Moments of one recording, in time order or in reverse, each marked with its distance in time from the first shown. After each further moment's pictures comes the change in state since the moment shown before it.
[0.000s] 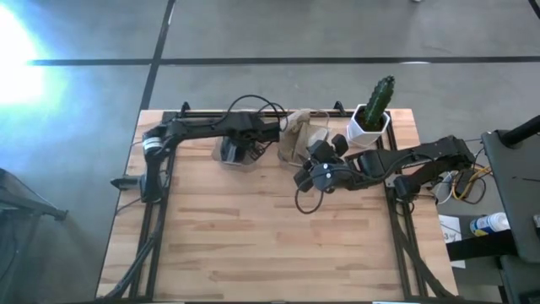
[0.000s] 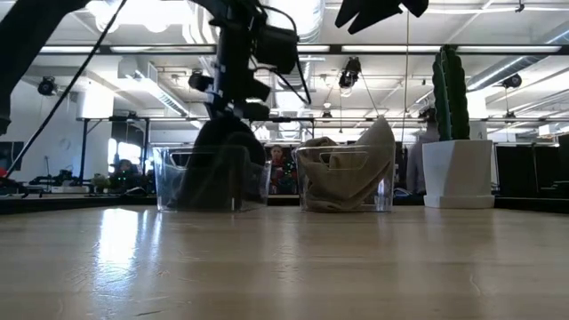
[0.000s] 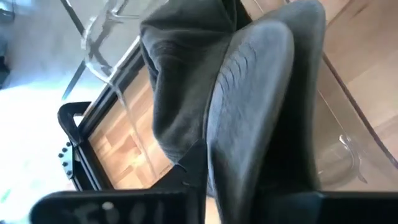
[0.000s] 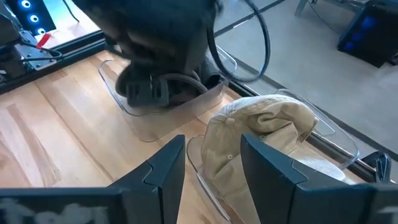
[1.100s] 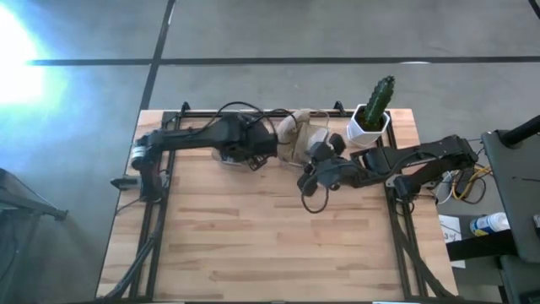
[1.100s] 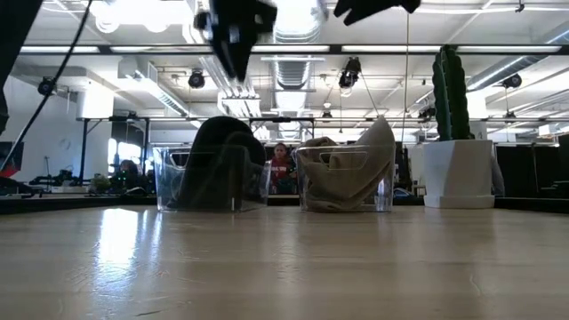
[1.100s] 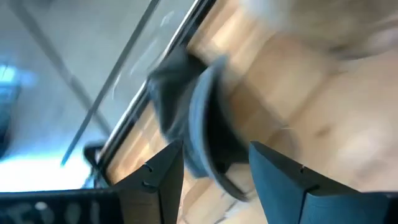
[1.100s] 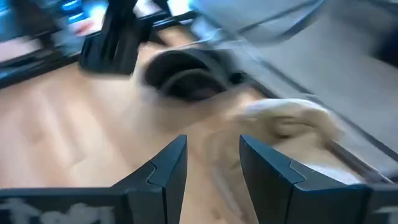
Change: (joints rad) left arm -0.206 -0.099 0.221 -0.170 -0.058 0.028; right arm -0.001 -0.033 -0.002 0.033 -0.108 -0.108
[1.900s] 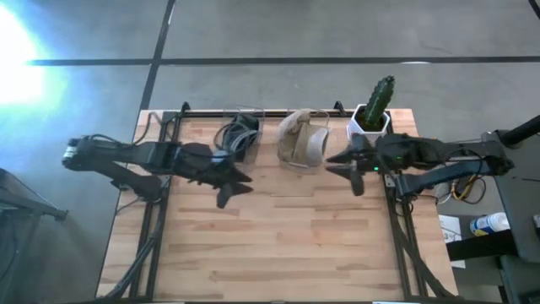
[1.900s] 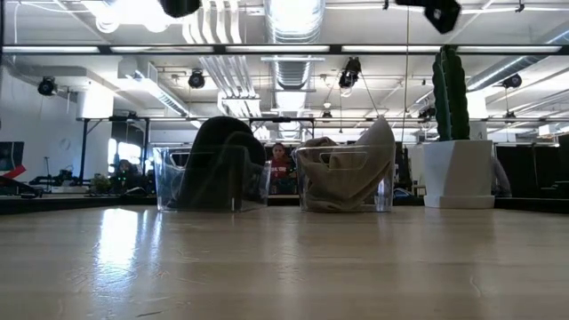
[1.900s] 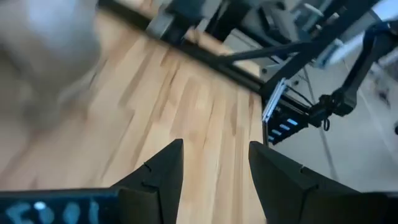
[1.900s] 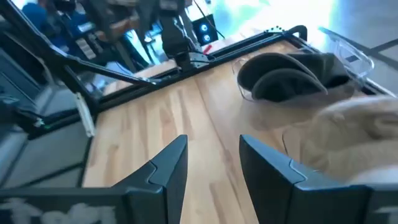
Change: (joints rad) left arm -0.215 -0.675 -0.725 1.038 0.599 -0.044; right arm -0.143 -0.551 -0.469 0.355 -0.598 -0.168
